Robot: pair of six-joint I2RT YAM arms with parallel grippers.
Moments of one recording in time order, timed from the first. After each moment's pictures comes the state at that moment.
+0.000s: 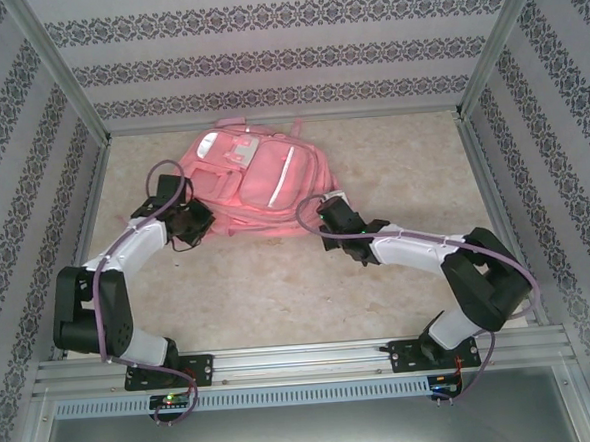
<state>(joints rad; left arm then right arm) -0.07 1.47 0.91 -0.46 0.22 -0.98 0.66 1.53 0.79 -0.17 0.32 0.33</state>
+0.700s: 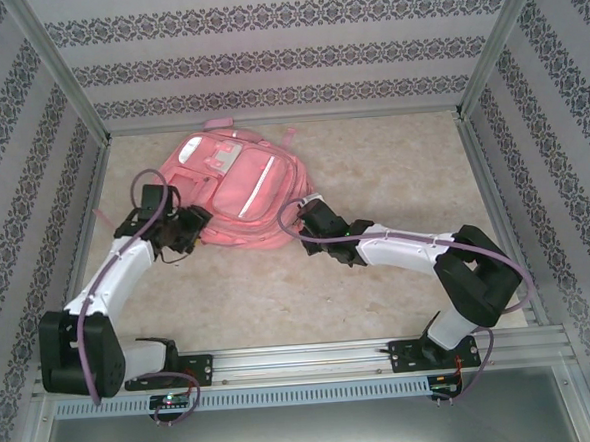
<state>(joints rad) -0.11 1.24 0.83 -0.54 0.27 -1.06 0.79 1.59 0.89 -0.20 0.26 0.36</state>
